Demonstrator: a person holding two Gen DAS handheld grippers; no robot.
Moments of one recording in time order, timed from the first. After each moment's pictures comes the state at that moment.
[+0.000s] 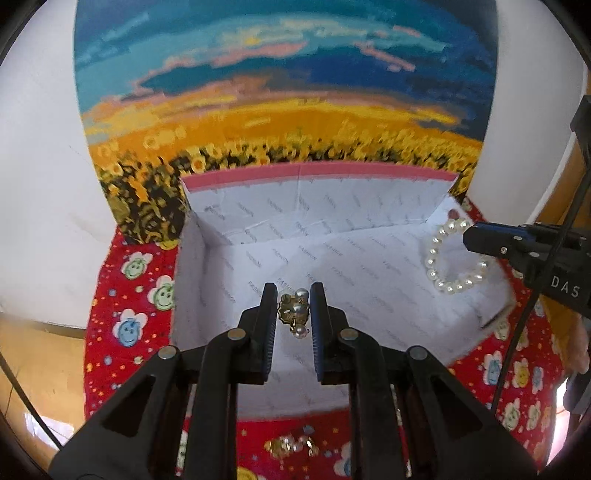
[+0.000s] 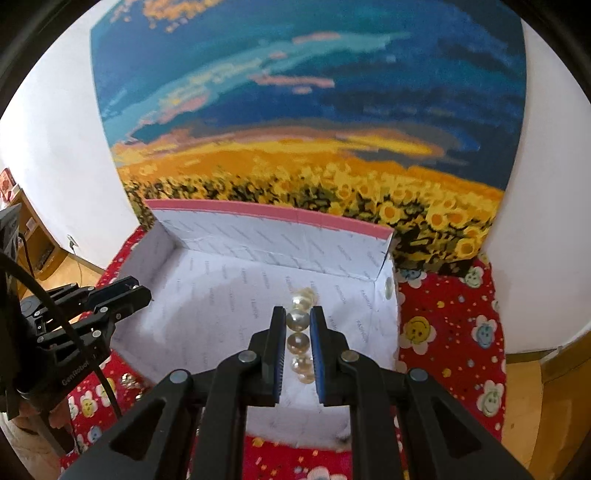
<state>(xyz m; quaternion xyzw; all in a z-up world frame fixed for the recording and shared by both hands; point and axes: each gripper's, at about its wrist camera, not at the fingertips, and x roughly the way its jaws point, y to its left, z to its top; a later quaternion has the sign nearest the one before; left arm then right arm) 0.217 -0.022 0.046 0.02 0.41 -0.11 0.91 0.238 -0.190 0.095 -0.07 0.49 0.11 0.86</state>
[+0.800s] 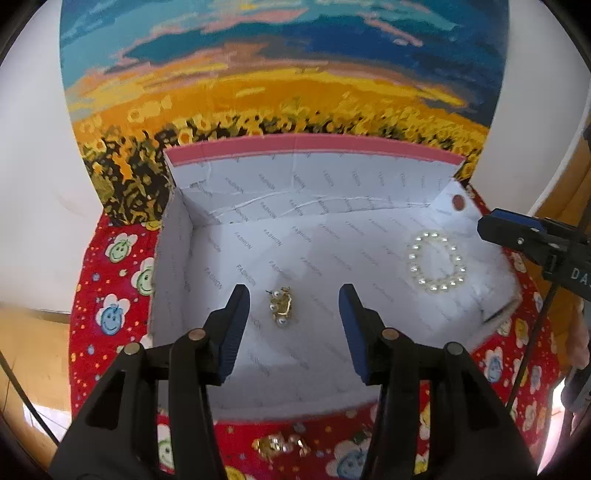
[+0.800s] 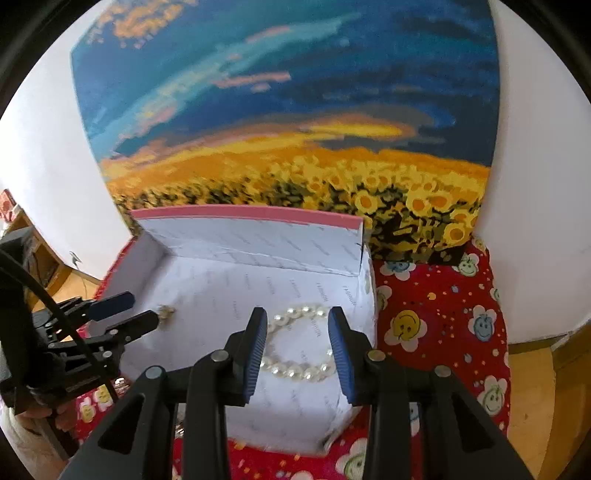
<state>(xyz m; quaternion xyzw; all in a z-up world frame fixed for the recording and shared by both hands) 0.215 -0.025 0.047 0.01 0.44 -0.12 0.89 0.233 -0.216 0.098 -0.03 0.48 0.10 0.87</state>
